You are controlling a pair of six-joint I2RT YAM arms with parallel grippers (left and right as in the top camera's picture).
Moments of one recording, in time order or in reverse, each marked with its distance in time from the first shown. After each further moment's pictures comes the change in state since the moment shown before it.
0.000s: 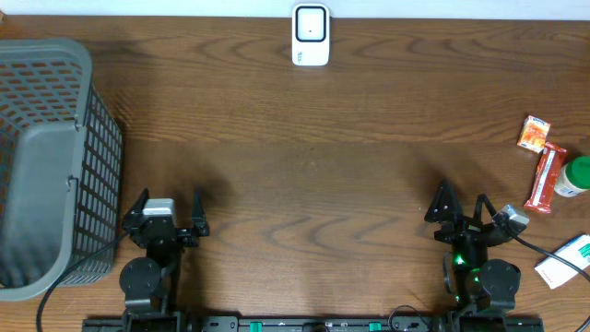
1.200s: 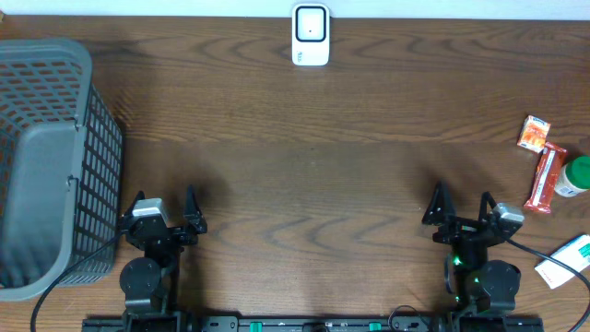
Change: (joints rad) left arm 0.000 0.000 -0.001 0.003 -0.045 -0.096; right arm 0.006 -0.011 0.000 -0.003 -0.004 -0.204
